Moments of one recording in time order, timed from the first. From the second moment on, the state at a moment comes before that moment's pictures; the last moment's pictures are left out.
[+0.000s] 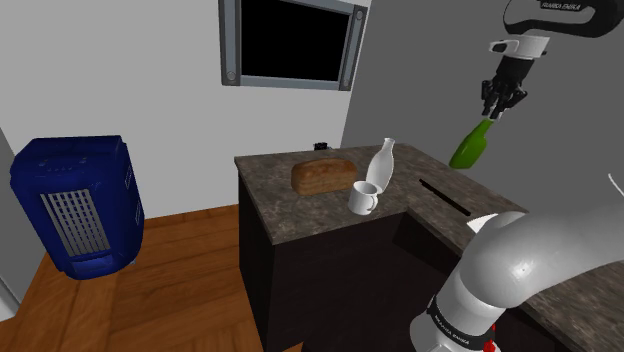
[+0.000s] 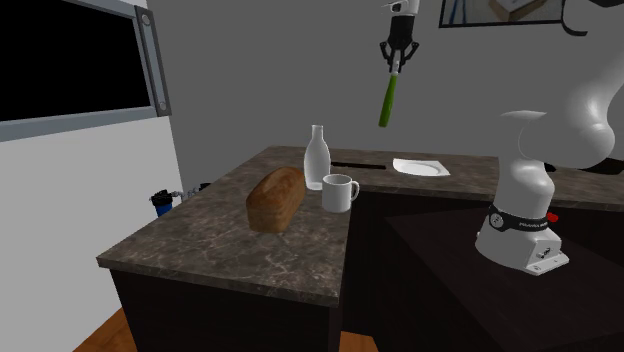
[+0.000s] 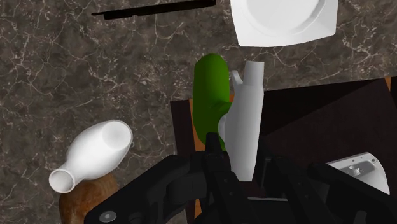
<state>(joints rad) -0.12 -0.48 -0.81 -1.78 -0.39 1.52 -1.91</state>
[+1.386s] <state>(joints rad) -0.16 -0.55 -0.85 -2.11 -0.46 1.78 -1.86</state>
